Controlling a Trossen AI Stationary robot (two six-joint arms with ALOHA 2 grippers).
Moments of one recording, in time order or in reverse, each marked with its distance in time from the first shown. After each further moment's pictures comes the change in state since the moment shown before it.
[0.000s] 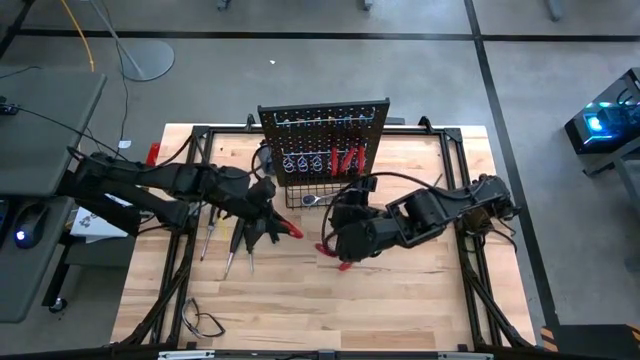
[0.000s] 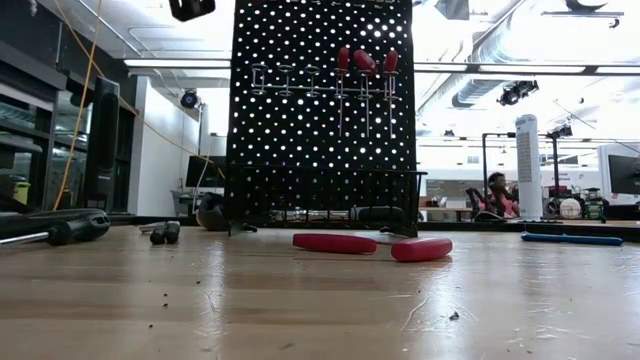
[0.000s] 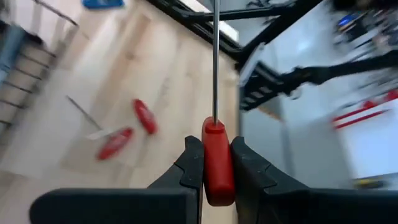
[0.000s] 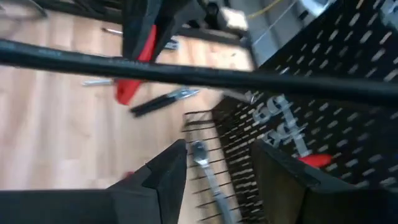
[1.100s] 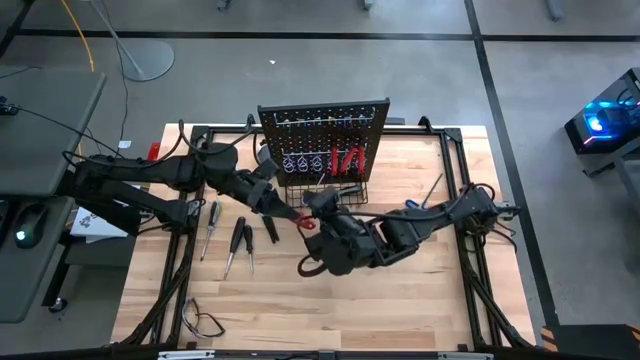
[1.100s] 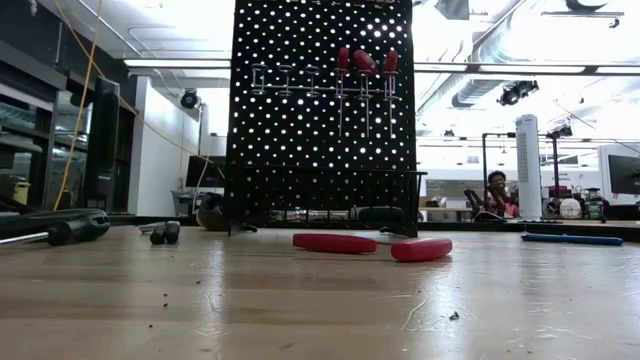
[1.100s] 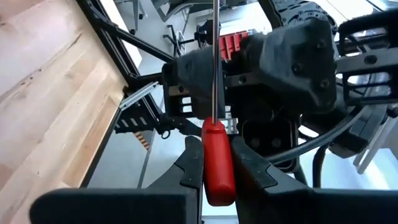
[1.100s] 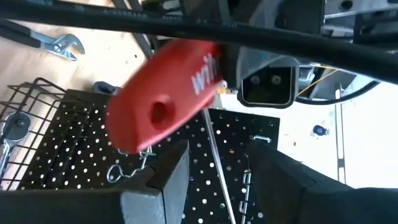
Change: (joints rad) left arm 0.113 0.001 0.001 0.381 0.243 -0.632; right arm 0.018 0.119 -0.001 0.393 0.394 -1.146
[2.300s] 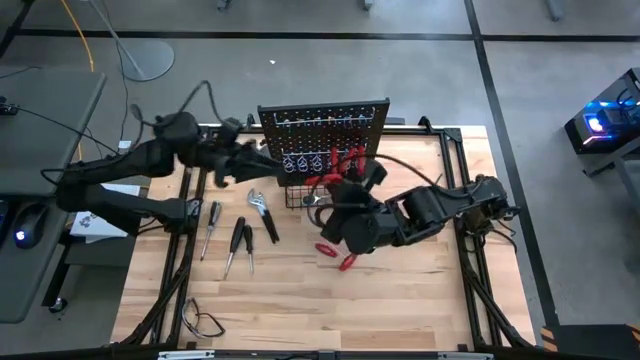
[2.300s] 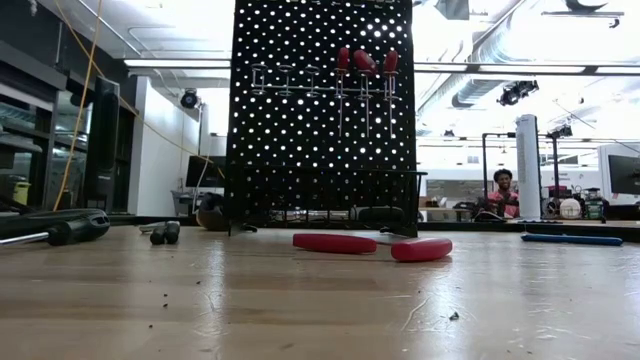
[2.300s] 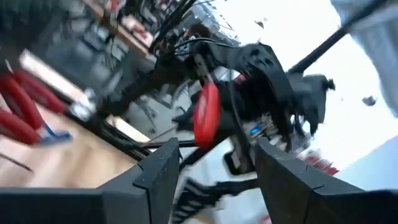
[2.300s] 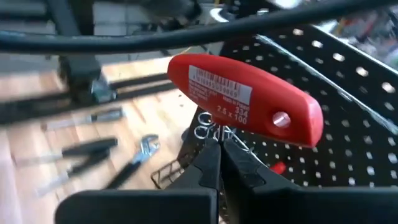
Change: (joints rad) left arm 0.219 -0.185 -0.001 -0.013 -0.016 0.538; right arm -0.028 -0.086 0.065 -0.301 -0.108 1.399
